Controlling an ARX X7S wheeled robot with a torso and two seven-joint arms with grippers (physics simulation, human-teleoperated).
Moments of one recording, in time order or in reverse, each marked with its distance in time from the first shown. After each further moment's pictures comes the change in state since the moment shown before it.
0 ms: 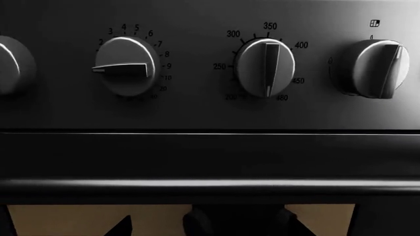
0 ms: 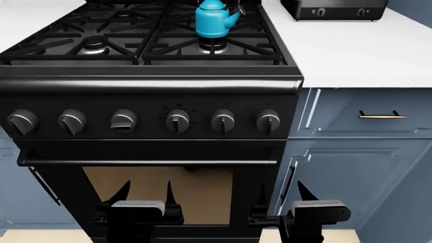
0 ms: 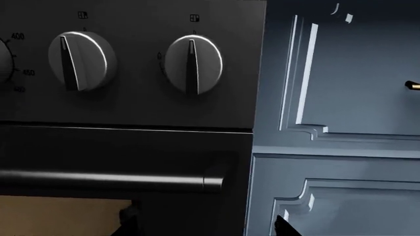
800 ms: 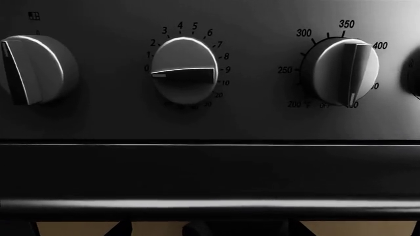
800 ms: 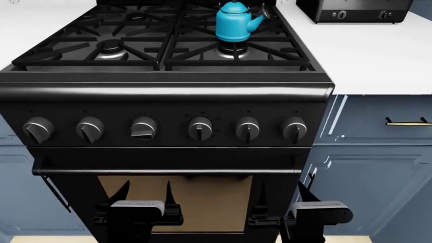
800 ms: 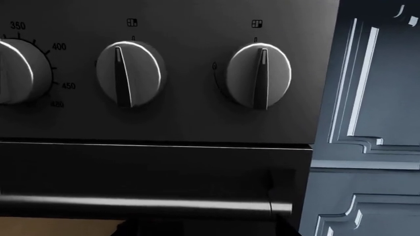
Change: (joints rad) left arm -0.005 -0.019 0.020 -0.006 -0.017 0.007 -0.021; right arm -0.008 0.018 -0.018 -0.010 0.026 -0.022 0.013
